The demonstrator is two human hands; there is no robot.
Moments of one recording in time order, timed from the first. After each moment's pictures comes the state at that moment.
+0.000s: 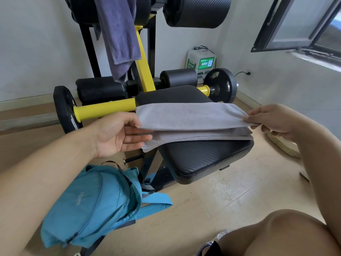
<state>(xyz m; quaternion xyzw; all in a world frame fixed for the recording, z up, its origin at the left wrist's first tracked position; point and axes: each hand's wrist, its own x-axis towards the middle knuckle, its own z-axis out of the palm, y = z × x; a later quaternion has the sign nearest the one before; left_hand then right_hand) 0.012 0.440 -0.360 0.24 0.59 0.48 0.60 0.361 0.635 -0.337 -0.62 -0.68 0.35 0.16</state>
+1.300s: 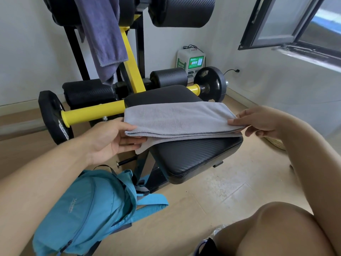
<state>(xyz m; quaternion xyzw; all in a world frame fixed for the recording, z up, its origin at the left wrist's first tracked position) 0.016 0.449 -0.381 0.29 0.60 0.50 0.56 0.362 0.624 -0.337 -0.61 -0.65 0.44 0.11</state>
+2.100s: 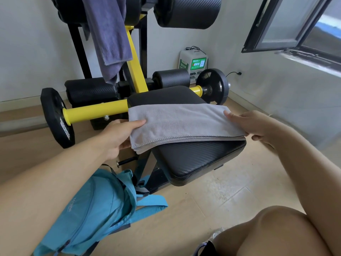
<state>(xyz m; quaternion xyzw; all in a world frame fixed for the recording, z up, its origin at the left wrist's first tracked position) 0.018 0.480 -0.406 0.22 0.68 0.51 0.47 0.340 0.629 -0.355 -0.67 -0.67 0.31 0.11</state>
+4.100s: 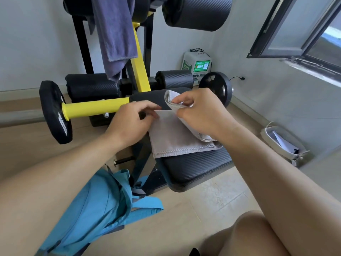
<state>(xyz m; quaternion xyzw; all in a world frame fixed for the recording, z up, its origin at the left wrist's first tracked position) 0.025 0.491 -0.395 0.60 0.64 0.46 0.13 0.206 0.557 -0.320 -0.45 -0.82 0.26 0.23</state>
